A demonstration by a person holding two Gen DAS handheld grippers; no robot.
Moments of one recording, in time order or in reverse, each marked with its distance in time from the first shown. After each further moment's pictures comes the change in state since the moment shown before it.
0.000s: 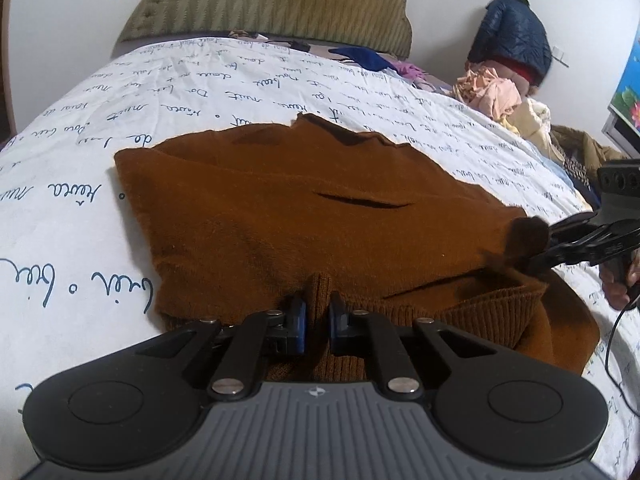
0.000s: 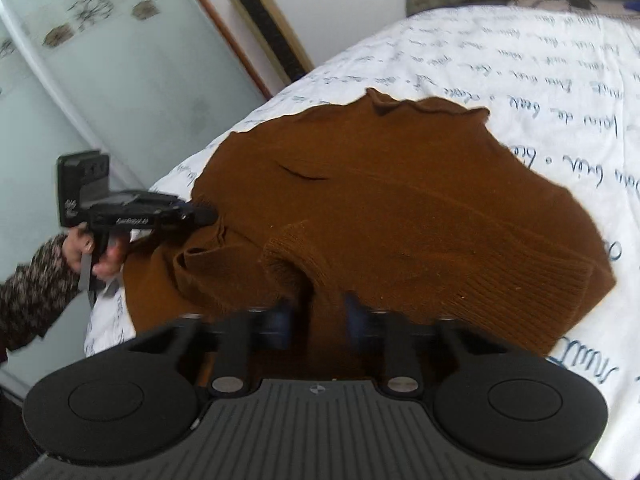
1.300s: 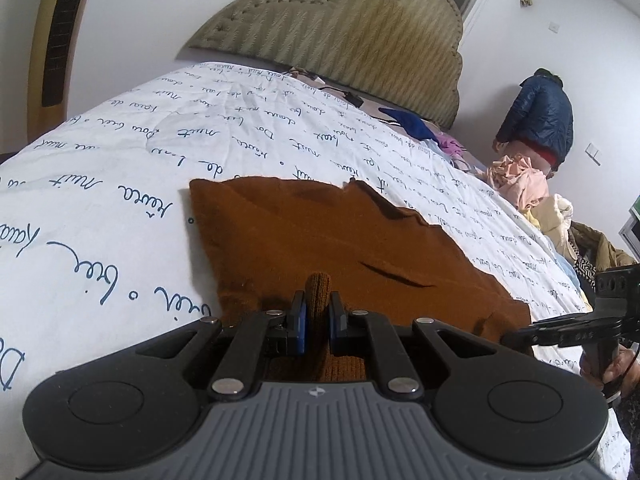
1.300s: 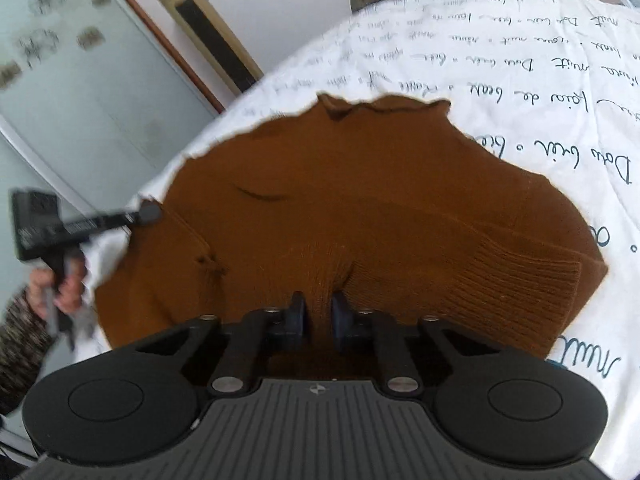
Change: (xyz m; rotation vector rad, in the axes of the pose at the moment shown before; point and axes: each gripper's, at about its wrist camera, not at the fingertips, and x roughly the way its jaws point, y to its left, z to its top) left arm -0.028 0.032 0.005 -0.238 -0.148 0.027; right arm 0.012 -0.015 0.011 0.139 -0.042 -0.072
